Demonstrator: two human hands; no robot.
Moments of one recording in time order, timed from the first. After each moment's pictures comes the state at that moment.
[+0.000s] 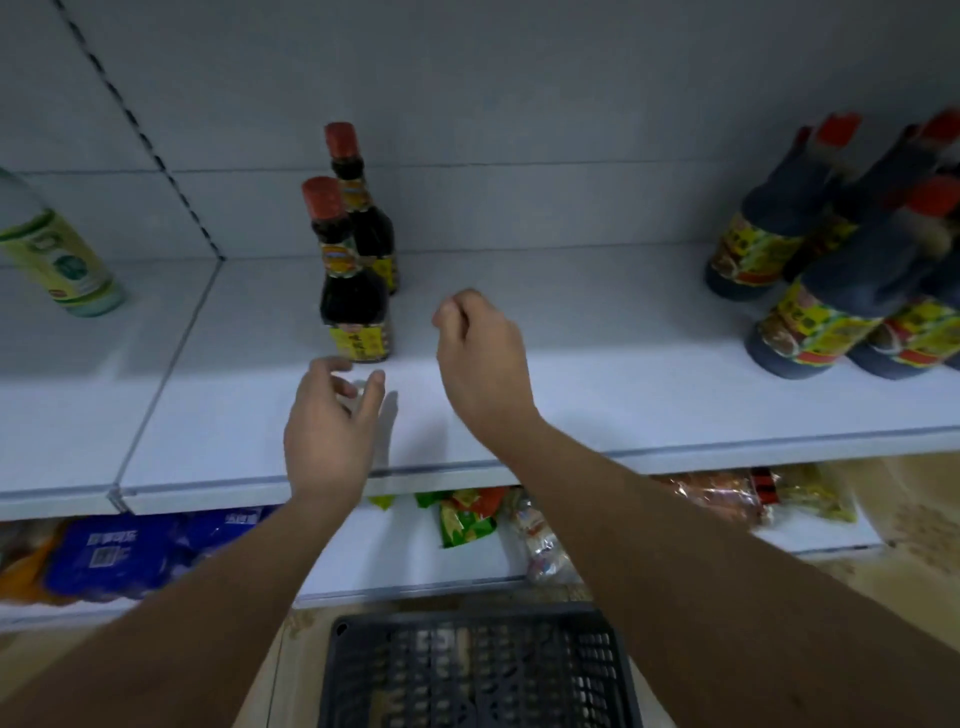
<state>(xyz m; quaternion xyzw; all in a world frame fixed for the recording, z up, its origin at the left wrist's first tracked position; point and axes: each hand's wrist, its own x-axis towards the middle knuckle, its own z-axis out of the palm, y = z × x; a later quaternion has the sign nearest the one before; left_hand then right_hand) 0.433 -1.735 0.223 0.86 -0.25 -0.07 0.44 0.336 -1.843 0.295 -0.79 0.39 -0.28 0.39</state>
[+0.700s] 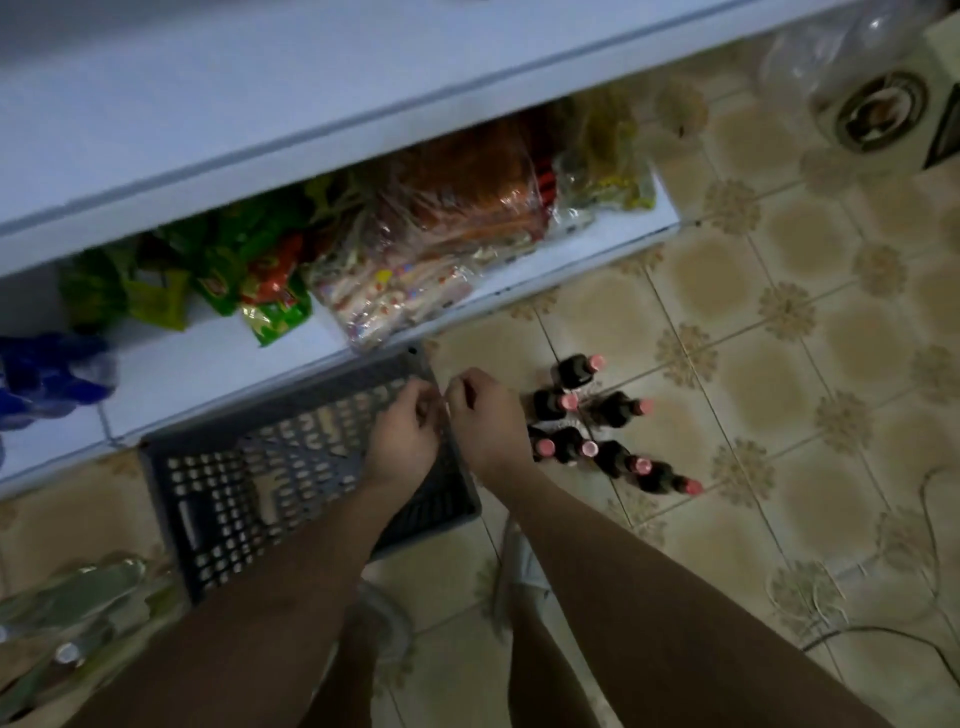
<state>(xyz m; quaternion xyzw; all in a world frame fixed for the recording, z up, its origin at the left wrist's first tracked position) 0.074 -1.706 0.050 0.76 -0.39 -0.44 0.28 -0.028 -1.758 0.106 -0.63 0.61 -0.10 0.47</state>
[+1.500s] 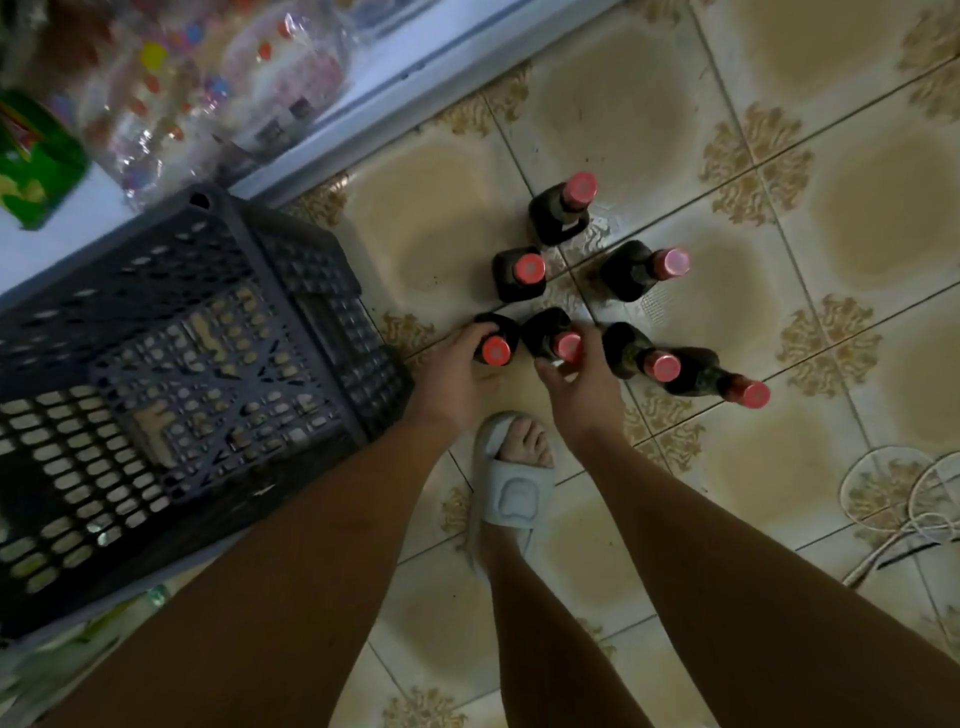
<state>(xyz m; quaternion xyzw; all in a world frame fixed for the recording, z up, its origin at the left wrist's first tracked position) -0.095 -1.718 -0.186 0.71 -0.45 -0.53 0.08 -0.249 -1.728 -0.167 -0.45 0.75 -0.07 0.48</state>
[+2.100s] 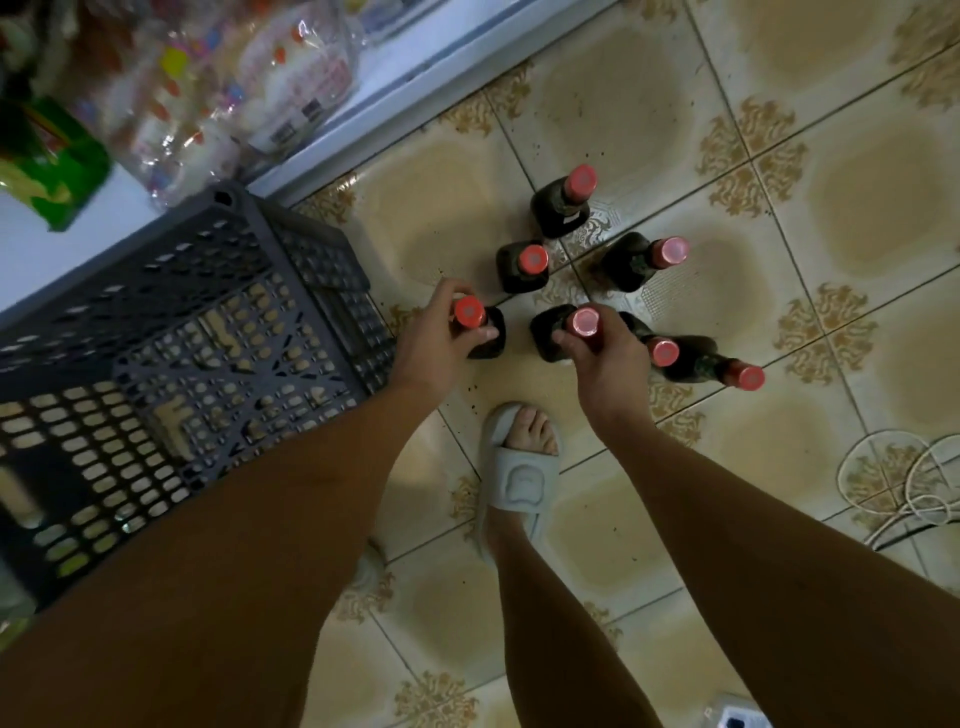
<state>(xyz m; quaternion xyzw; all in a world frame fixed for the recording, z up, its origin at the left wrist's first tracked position) -0.066 -1.734 -0.160 0.72 -0.40 -0.53 0.18 -0.261 -1.741 -0.146 -0.50 0.72 -0.15 0.46</state>
